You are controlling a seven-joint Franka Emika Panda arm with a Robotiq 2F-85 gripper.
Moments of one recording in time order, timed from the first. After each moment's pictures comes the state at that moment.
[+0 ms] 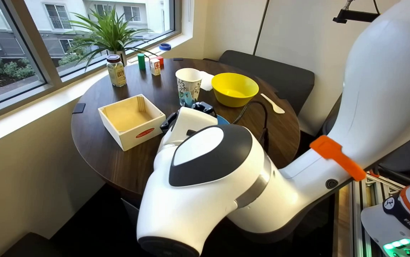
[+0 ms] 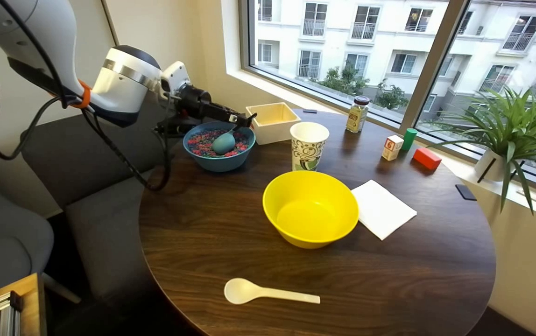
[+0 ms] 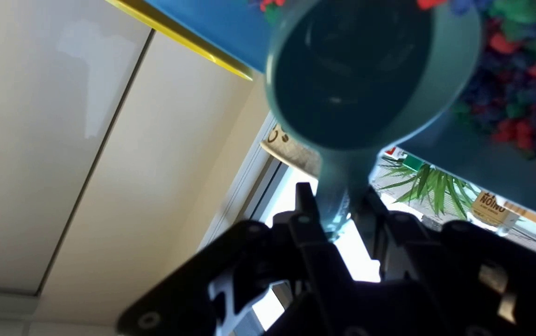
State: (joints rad) arm 0.44 0.54 0.31 -1.71 -1.50 1.43 1.79
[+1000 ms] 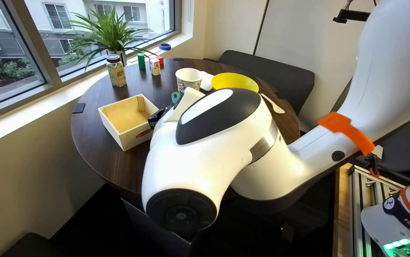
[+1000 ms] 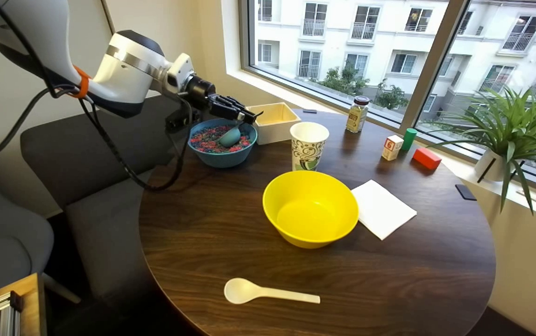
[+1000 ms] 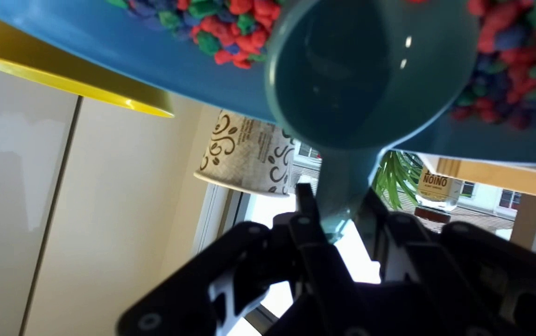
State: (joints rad) arm 0.38 0.47 0.31 -1.73 -1.46 1.69 1.92
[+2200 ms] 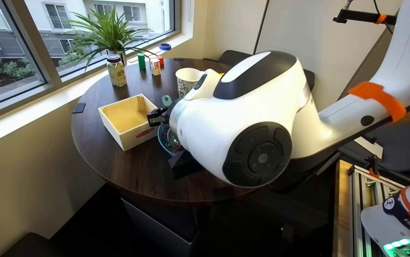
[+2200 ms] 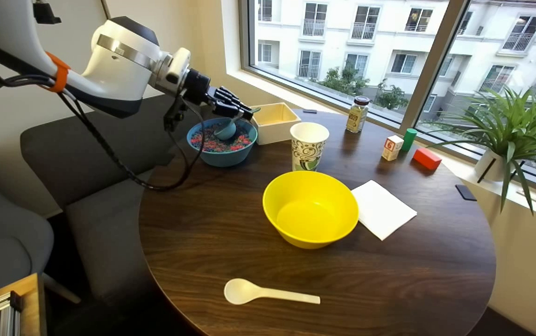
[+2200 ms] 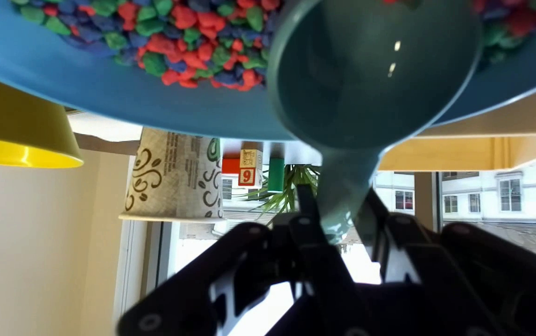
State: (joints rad) arm 0.30 0.28 0.28 -1.92 -1.47 2.12 2.00
